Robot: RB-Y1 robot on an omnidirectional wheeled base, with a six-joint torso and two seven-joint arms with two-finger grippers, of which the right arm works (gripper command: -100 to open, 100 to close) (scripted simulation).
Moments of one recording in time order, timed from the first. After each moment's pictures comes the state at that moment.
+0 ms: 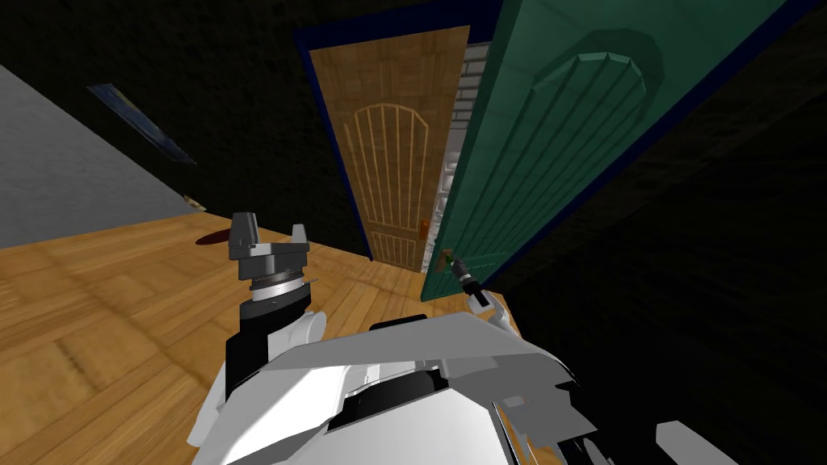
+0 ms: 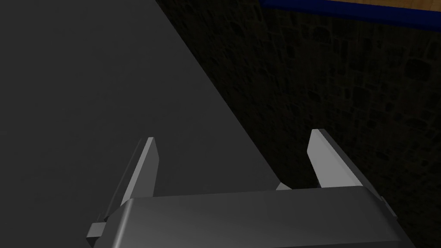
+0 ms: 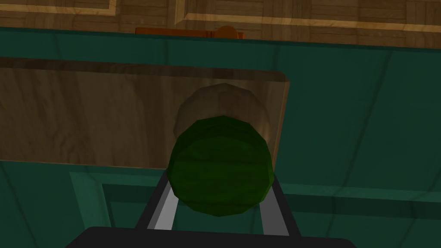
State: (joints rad) arm 0.22 -0.45 -0.01 -1.34 0.09 -0.48 -0.51
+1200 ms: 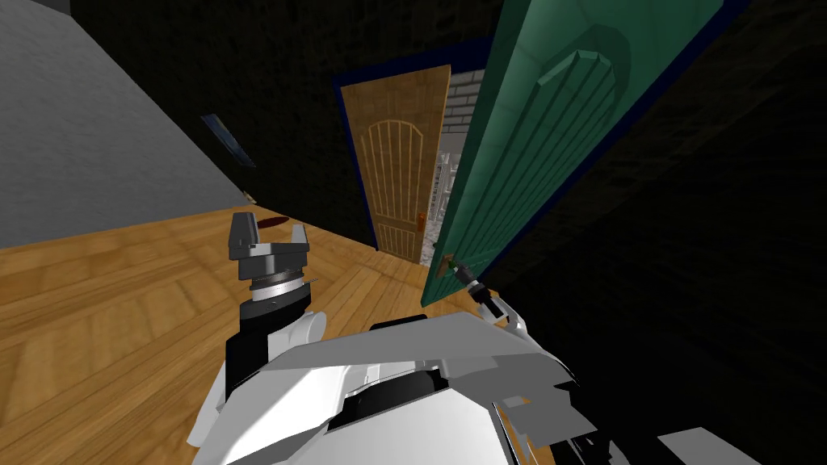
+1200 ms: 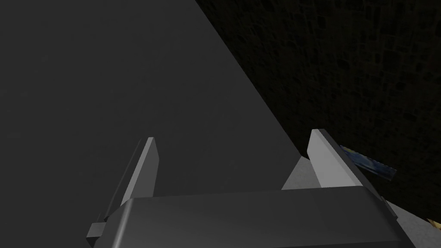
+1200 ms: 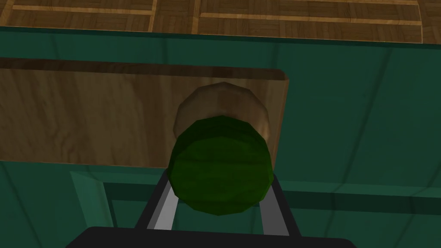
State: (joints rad) arm 0.31 -0.57 0.05 -1.34 0.09 -0.63 -0.61
